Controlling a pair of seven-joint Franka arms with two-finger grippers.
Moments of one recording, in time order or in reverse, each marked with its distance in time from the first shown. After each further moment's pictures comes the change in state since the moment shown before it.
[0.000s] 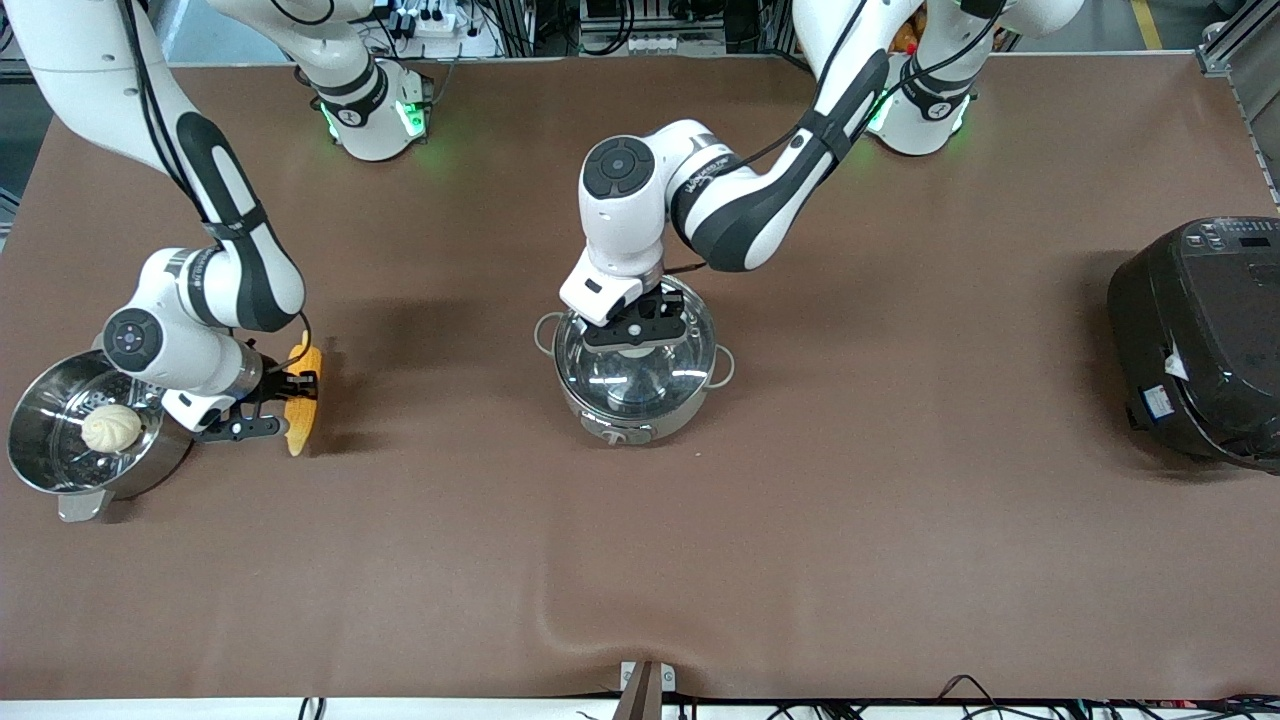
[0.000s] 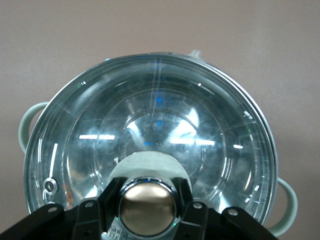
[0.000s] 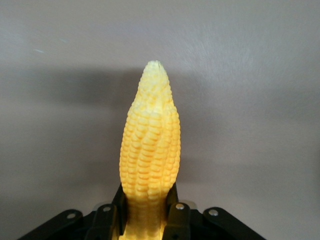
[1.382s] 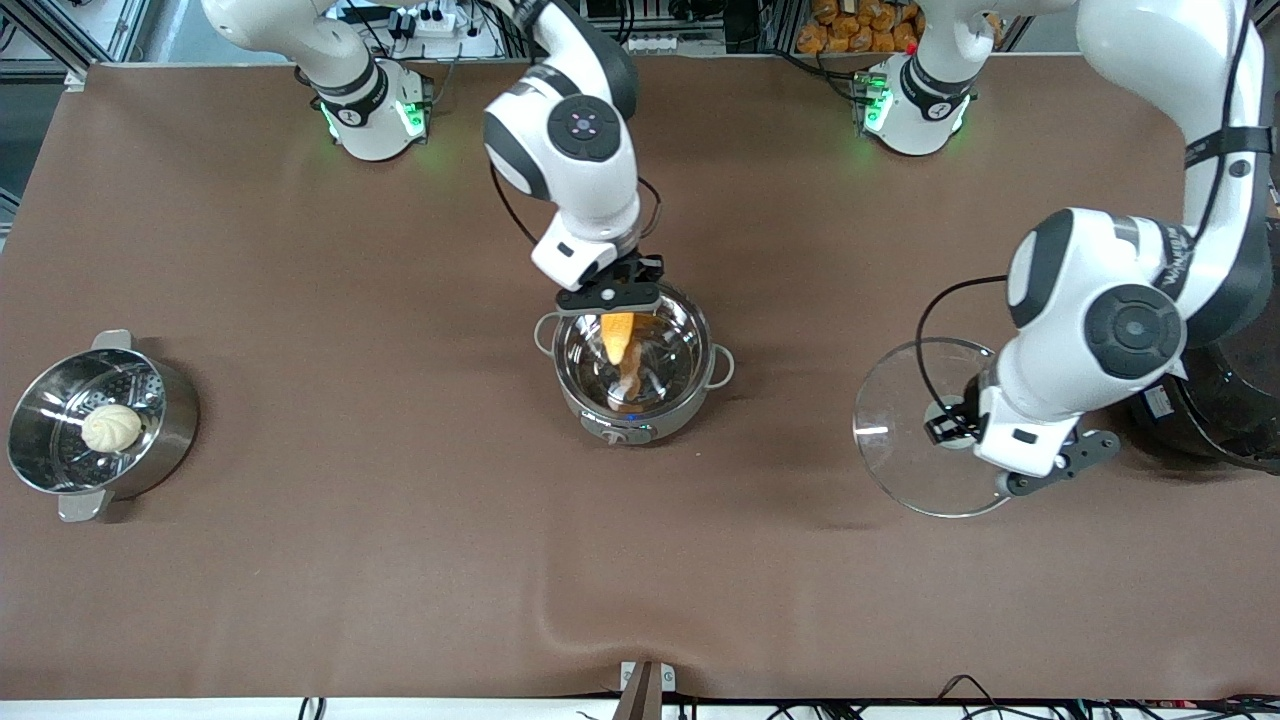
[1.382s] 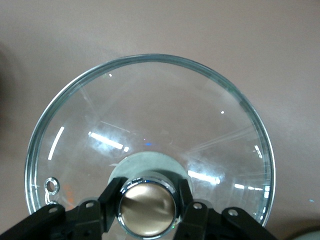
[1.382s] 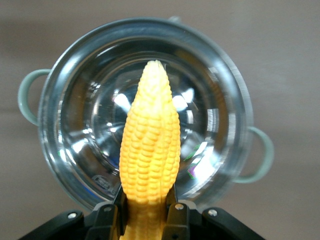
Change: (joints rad) left arm 0.650 -0.203 0.006 -0.140 -0.054 -0.139 0.388; right arm 0.857 0.035 0.014 0.394 0.012 -0.178 0.939
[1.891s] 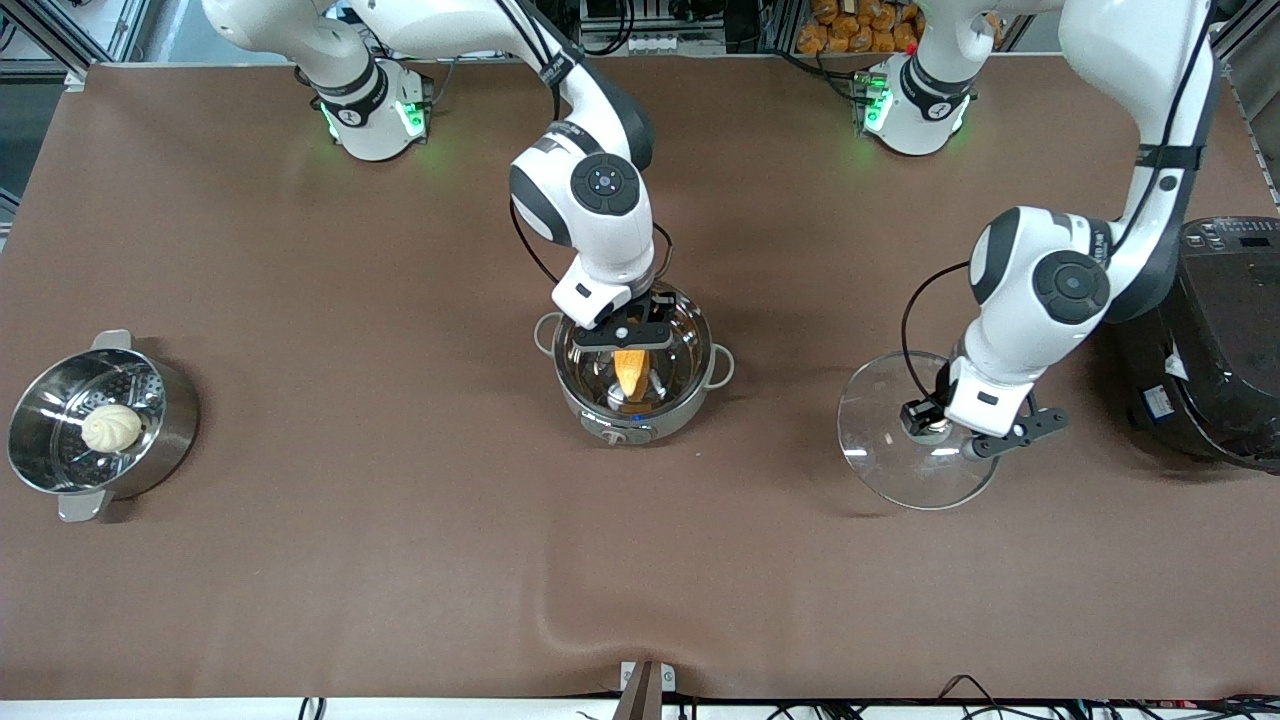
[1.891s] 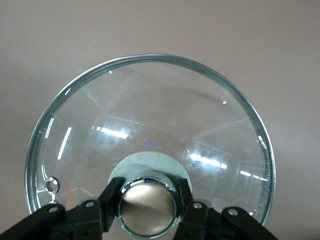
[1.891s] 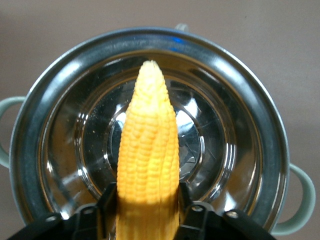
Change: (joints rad) left arm 0.014 -0.093 -0.008 -0.445 -0.004 0.494 0.018; right arm -0.006 0.115 -0.023 0.073 0.000 0.052 0.003
